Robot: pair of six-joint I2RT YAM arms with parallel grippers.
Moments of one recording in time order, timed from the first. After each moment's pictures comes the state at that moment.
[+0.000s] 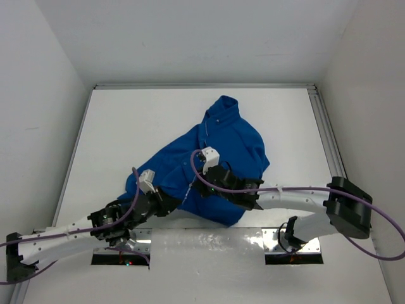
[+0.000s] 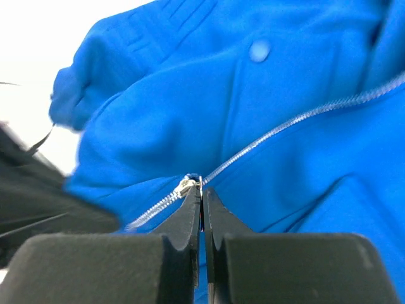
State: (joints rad) left arm -1.16 0.35 0.17 -0.35 -0.37 -1.13; right arm 1.13 1.37 0.65 0.17 0.26 0.56
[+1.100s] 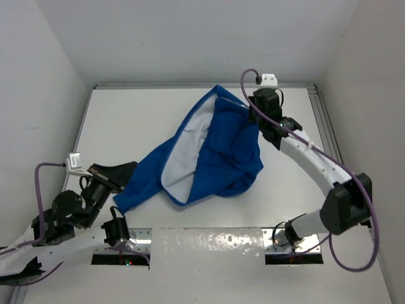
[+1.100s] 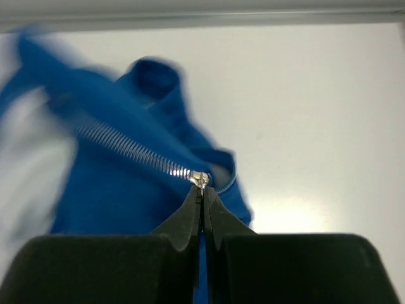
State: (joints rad) left arm -1.15 0.14 0.74 -0.61 -0.80 -0.91; right arm 0.42 1.47 1.20 -0.19 0.42 0.20
